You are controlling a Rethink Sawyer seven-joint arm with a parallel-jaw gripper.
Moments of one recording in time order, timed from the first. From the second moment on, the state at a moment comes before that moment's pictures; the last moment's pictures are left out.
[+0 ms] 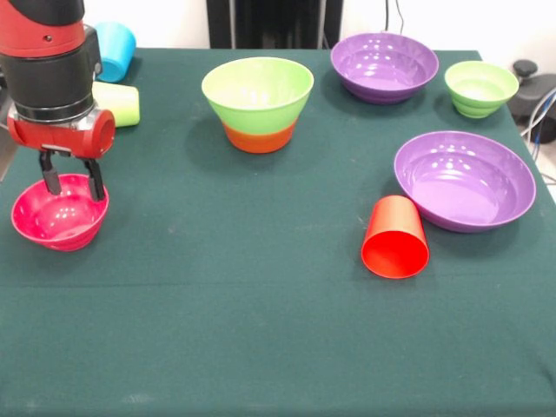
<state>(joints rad) -0.88 -0.41 0.50 1.35 -0.65 0.67 1.83</state>
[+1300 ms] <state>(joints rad) -0.86 -0.46 0.50 1.36 -0.63 0.75 1.83</state>
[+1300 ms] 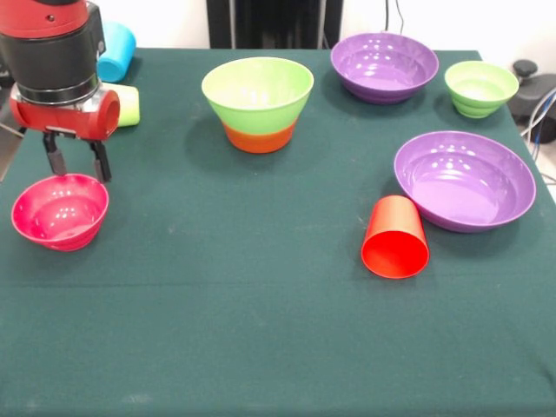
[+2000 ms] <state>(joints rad) -0.84 -0.44 0.50 1.39 -0.63 0.75 1.83</state>
